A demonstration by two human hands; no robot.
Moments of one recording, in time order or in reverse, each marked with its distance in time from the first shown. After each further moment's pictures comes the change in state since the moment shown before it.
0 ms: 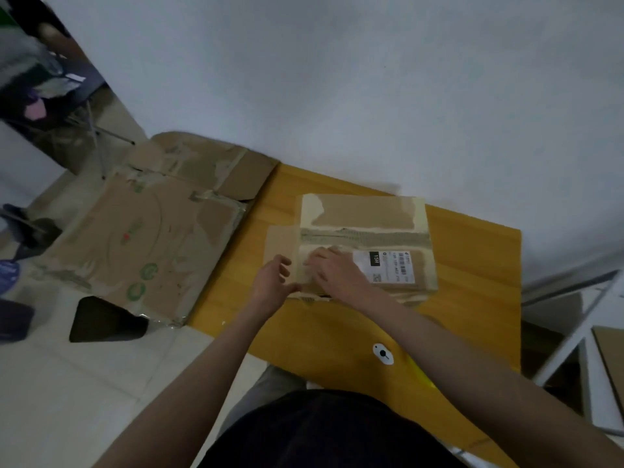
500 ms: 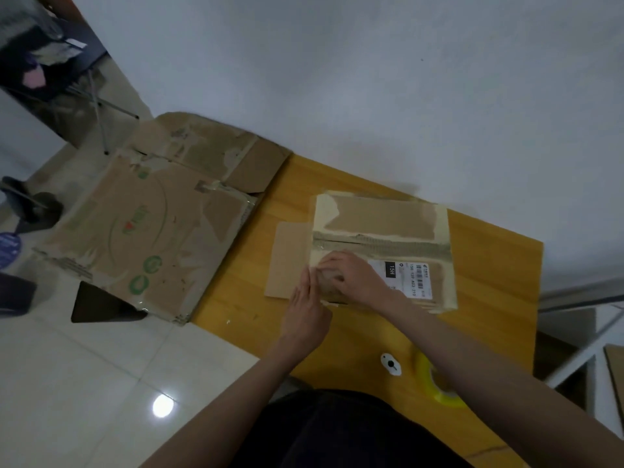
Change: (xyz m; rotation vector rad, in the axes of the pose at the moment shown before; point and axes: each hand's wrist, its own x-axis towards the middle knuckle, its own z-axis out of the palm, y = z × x) left_hand -0.021 0.004 0.053 0.164 -0.148 0.094; right_hand 0.025 0.020 -0.002 0.135 -0.084 -0.010
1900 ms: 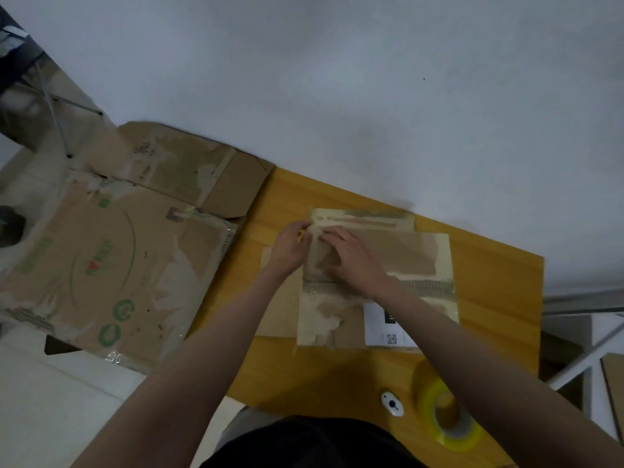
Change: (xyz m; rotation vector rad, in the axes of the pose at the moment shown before) left_hand 0.211 0.006 -0.098 -0.311 0.091 0.023; right_hand 0.101 0.052 -0.047 -0.115 0.027 0.219
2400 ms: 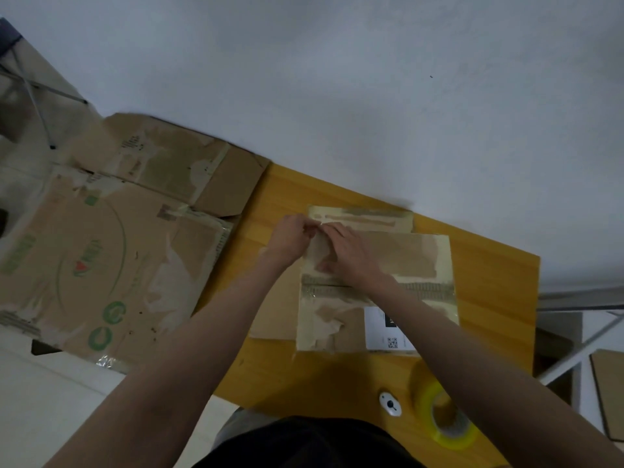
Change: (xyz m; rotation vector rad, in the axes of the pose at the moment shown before) left_hand 0.030 0.006 -0.009 0.212 -0.074 0.105; right_hand 0.015 0.000 0.004 0.038 0.010 0.056
